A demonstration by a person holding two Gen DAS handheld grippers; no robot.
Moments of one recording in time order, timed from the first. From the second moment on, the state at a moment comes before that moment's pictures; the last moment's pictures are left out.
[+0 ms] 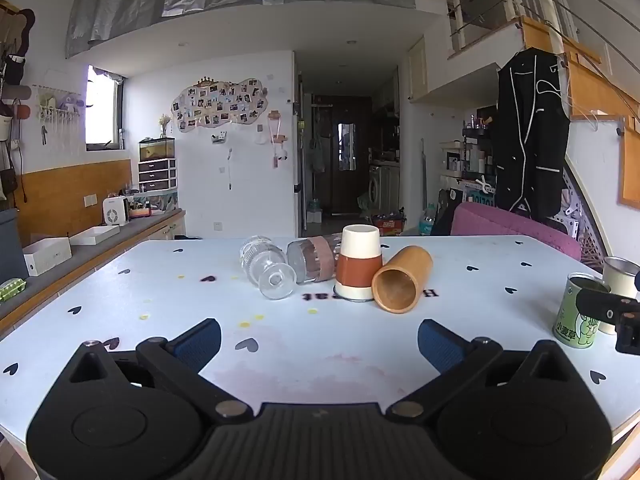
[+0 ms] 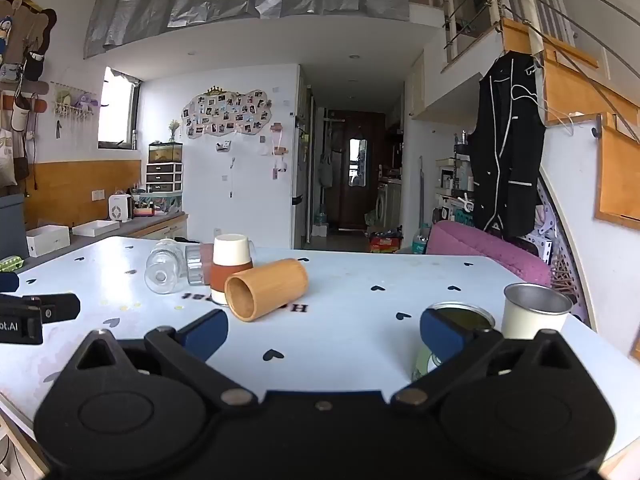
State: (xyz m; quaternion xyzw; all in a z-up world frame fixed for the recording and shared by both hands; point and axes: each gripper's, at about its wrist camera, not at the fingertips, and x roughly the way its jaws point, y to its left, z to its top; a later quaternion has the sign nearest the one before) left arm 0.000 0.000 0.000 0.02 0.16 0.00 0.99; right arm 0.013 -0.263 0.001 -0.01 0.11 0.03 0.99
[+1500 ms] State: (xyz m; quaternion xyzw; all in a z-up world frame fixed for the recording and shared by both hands) left arm -0.003 -0.002 0.001 0.01 0.16 0.00 0.99; right arm 0.006 -0.267 0.000 -0.02 0.11 0.02 0.99
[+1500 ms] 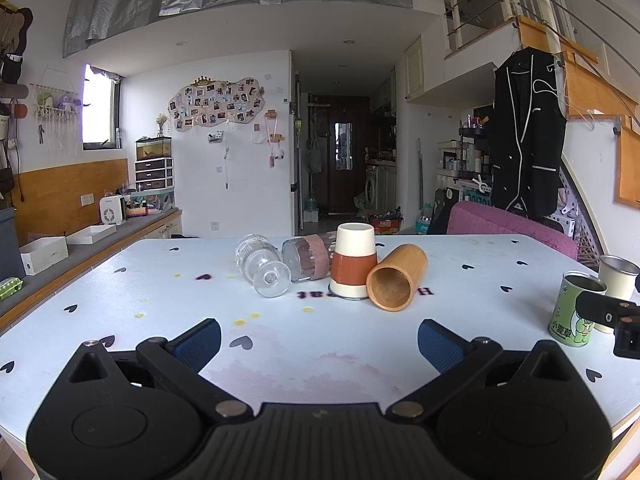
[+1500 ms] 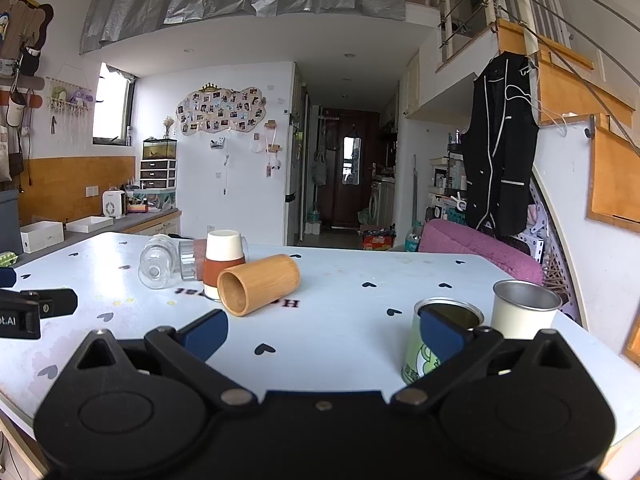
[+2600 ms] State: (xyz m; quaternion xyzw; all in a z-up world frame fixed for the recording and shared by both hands) left arm -0.003 -0.009 -0.003 0.01 0.16 -0.01 0.99; right arm 0.007 -0.265 0.000 -0.02 0.11 0.02 0.99
